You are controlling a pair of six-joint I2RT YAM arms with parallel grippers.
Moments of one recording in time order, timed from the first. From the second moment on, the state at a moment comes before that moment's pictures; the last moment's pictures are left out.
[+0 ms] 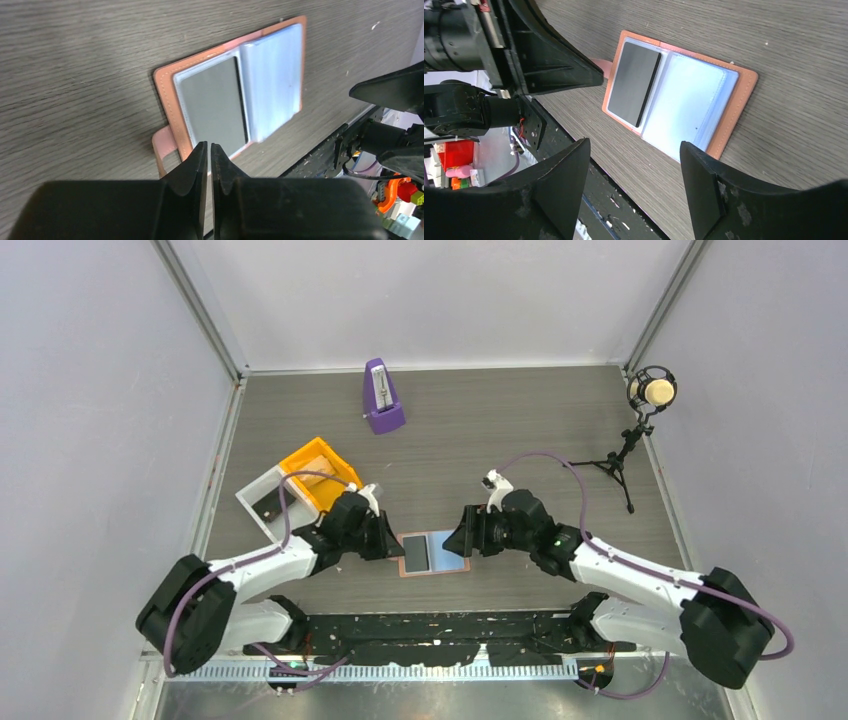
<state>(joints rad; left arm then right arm) -0.64 1.17 0.44 -0.05 0.26 -0.76 0.76 1.04 0.46 0.01 -0.24 0.70</state>
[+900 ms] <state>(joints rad) -0.64 1.27 0.29 0.28 0.29 -0.84 0.85 1.52 0.61 0.21 -0.25 0.78</state>
